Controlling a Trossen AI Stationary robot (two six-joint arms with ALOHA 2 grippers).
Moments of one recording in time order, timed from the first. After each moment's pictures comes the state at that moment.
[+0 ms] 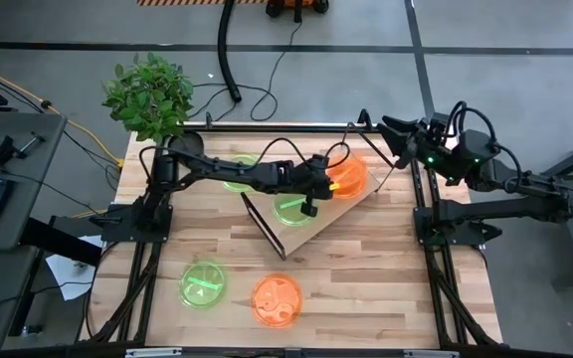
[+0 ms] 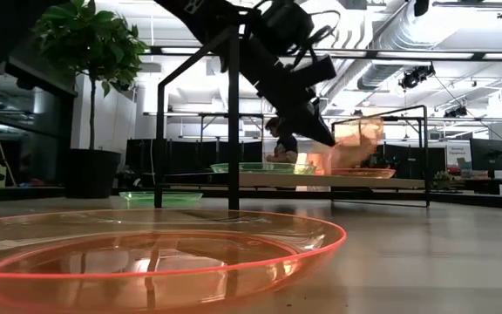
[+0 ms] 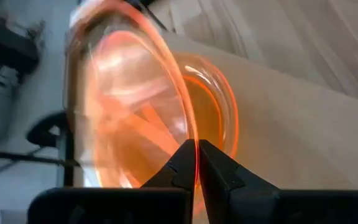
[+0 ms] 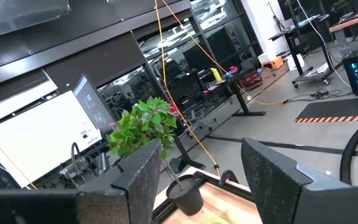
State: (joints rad) left arm 0.13 2.10 1.56 -0.13 -0.16 0.64; right arm -0.16 0.68 0.86 -0.02 0.43 0.43
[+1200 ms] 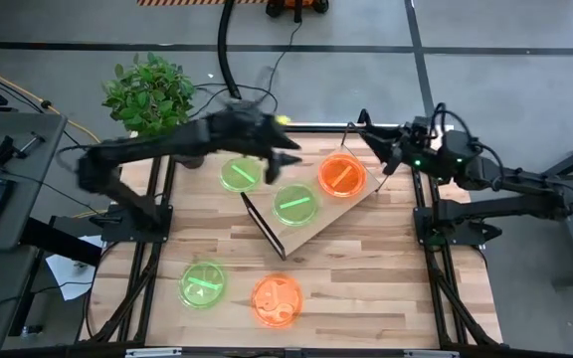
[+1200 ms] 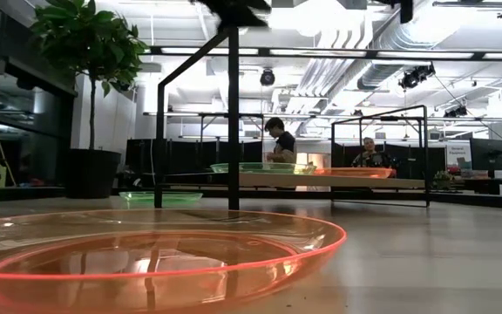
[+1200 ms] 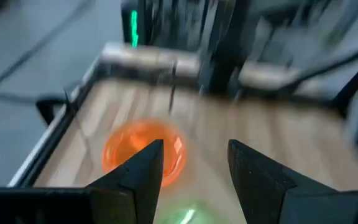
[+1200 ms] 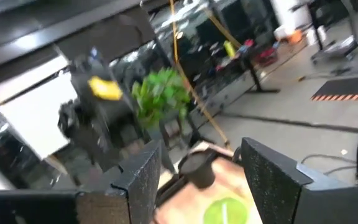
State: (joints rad) left arm 0.27 1.51 1.45 -0.37 0.19 -0.01; right arm -0.16 0.76 0.86 -0.03 0.33 0.47
